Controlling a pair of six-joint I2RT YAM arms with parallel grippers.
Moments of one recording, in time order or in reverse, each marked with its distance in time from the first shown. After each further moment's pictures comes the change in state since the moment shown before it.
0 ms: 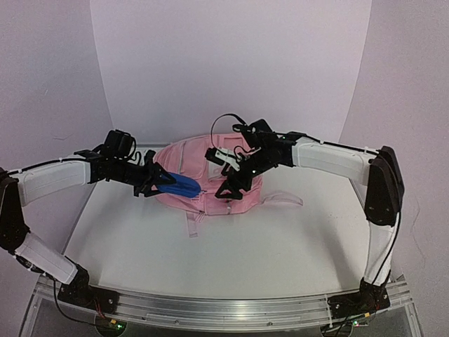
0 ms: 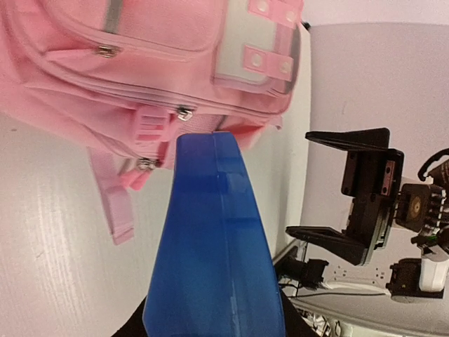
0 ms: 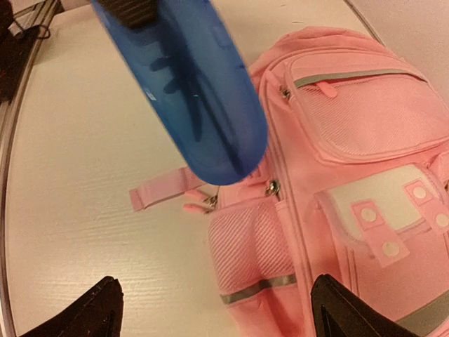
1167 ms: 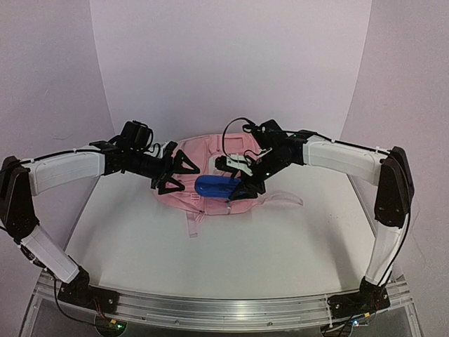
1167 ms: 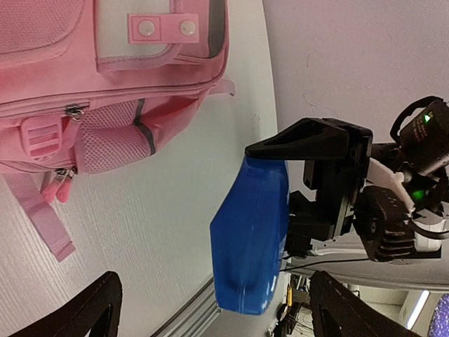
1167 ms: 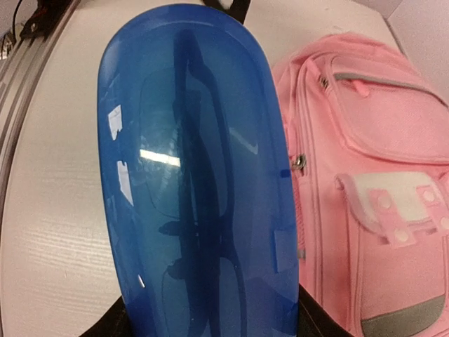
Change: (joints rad) left arm -0.101 0.118 0.151 0.026 0.089 0.038; right arm -0.044 -0.077 -0.073 -0.092 -0.080 -0.263
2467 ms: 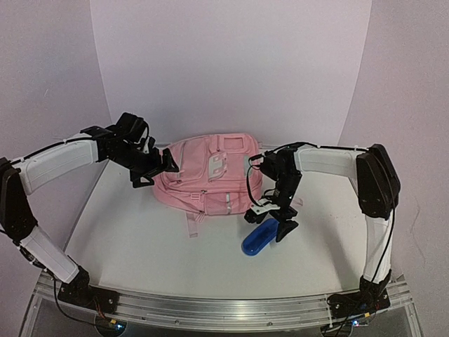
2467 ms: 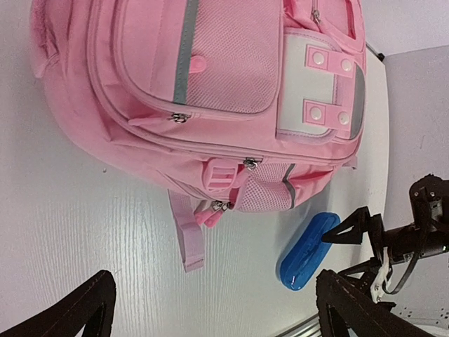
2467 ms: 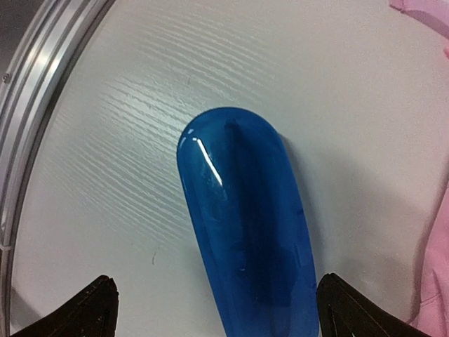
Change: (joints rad) left arm 0.030 -0.015 0.146 -0.374 -0.483 0.091; right arm -0.086 0.144 -0.040 -0.559 0.054 -0.700
